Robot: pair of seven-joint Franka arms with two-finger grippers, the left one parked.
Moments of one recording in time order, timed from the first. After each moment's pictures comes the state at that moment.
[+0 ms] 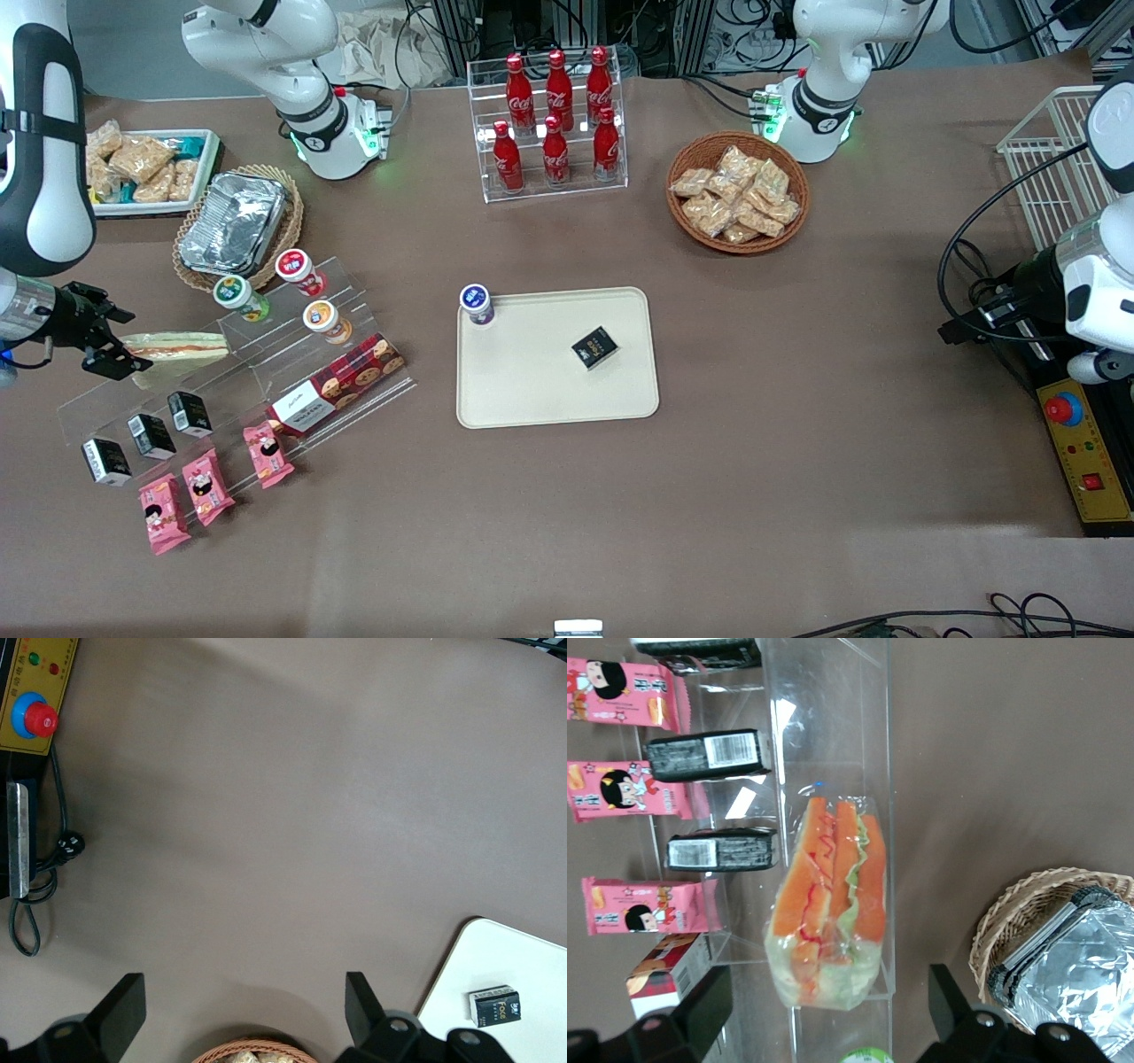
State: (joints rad) arm 0.16 0.13 -0.48 -1.96 0.11 1.99 0.70
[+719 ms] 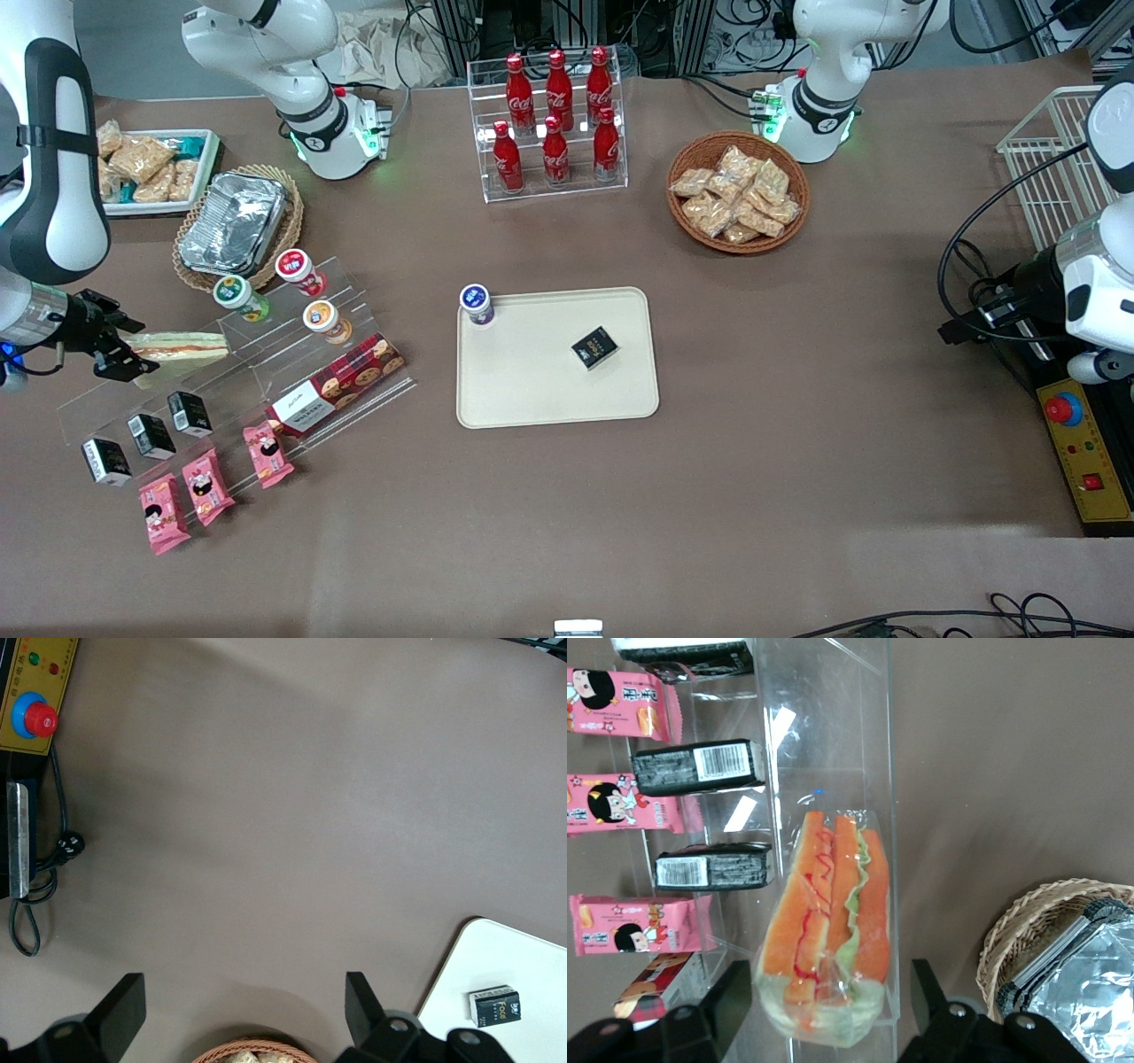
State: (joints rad) arm 0.15 0.15 -0.48 -1.98 0.11 2.05 0.70
